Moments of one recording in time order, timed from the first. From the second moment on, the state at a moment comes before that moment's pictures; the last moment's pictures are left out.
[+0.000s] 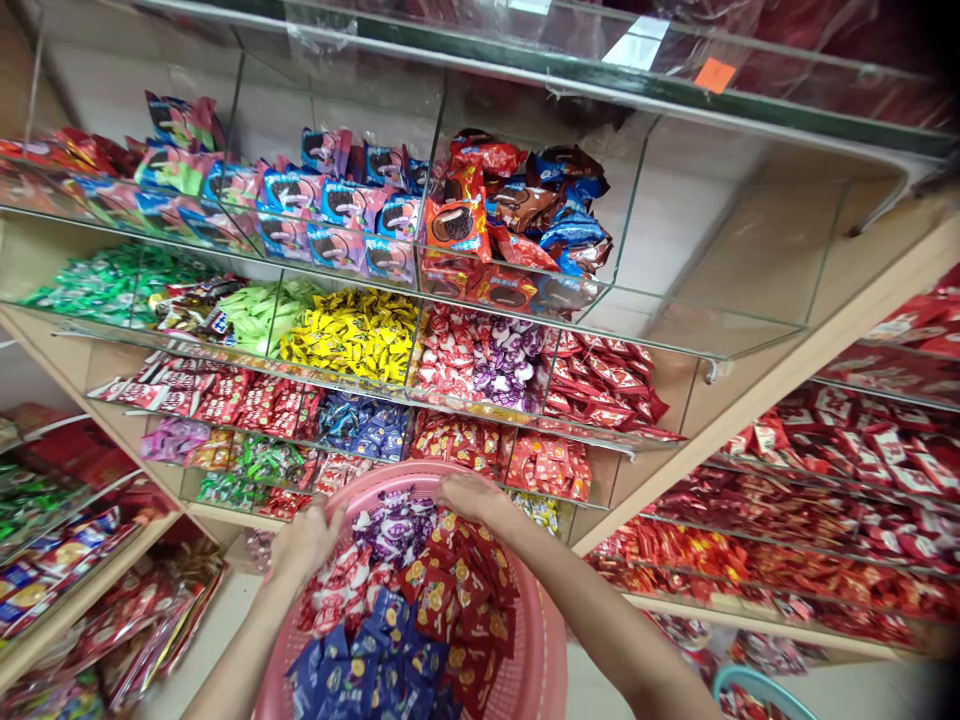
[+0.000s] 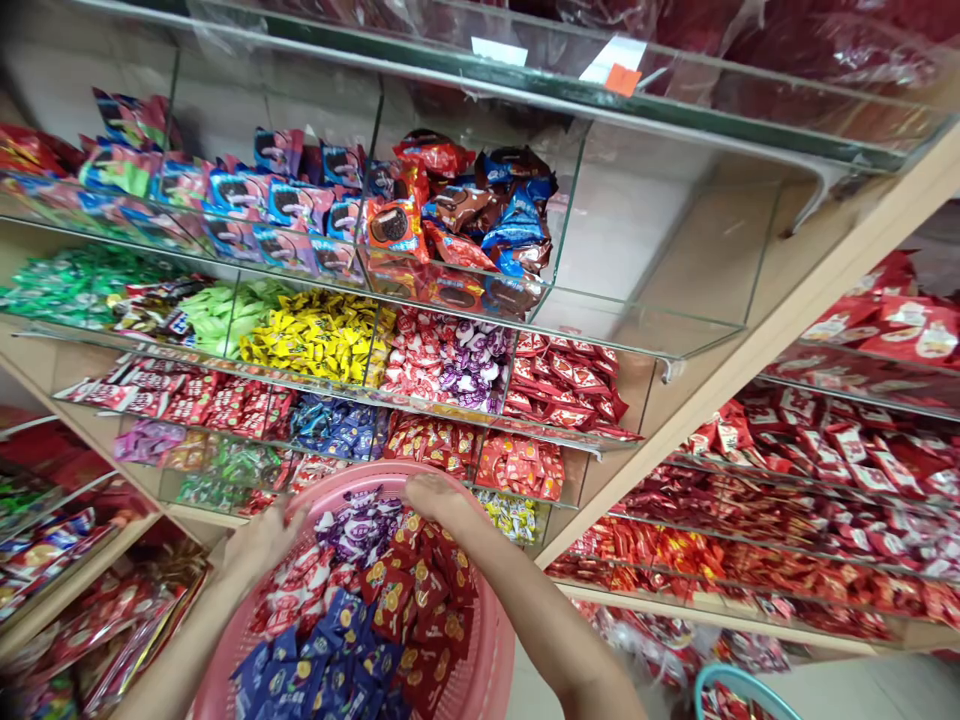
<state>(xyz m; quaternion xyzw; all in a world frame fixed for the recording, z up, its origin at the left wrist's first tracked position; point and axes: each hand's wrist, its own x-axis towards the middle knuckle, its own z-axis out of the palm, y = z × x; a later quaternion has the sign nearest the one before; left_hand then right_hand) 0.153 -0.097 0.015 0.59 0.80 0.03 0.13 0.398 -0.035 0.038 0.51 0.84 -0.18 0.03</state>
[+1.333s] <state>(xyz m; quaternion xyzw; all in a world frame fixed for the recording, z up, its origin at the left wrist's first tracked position) 0.151 -0.095 0.010 0.59 0.80 0.03 0.14 0.408 0.063 -0.030 0.66 0.62 -0.29 -0.31</state>
